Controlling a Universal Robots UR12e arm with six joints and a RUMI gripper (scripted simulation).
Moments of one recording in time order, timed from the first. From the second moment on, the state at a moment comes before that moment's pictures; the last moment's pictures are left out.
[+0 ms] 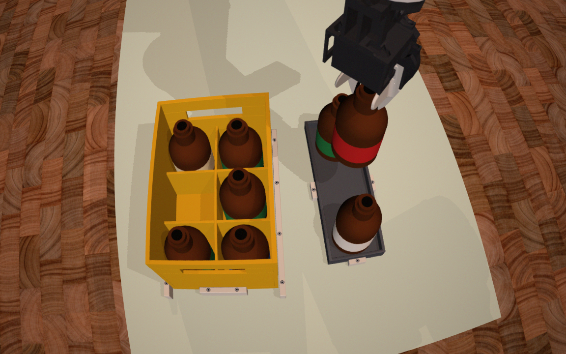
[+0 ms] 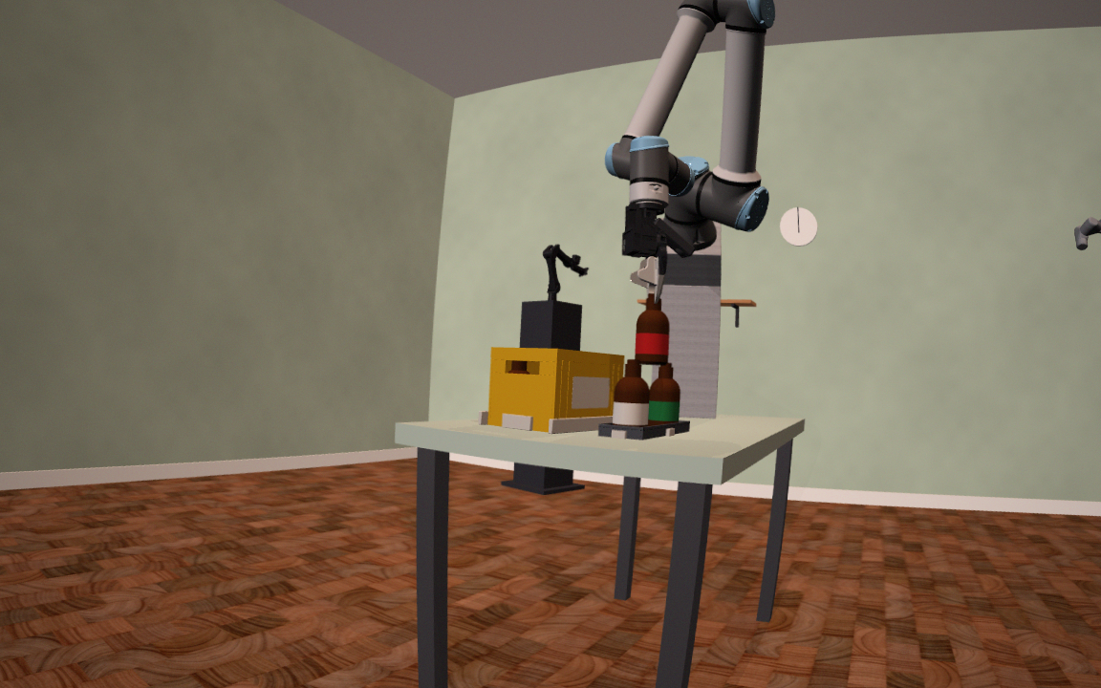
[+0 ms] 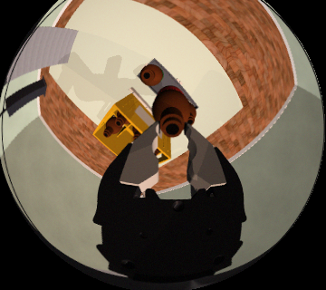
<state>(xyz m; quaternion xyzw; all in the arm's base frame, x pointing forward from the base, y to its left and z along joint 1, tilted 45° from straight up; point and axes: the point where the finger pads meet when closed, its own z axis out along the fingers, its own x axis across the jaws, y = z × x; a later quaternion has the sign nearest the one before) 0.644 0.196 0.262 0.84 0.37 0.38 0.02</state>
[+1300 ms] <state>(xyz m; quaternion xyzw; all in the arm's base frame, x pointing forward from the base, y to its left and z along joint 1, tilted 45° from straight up) 0.636 0.192 0.271 0.84 0.37 0.38 0.02</state>
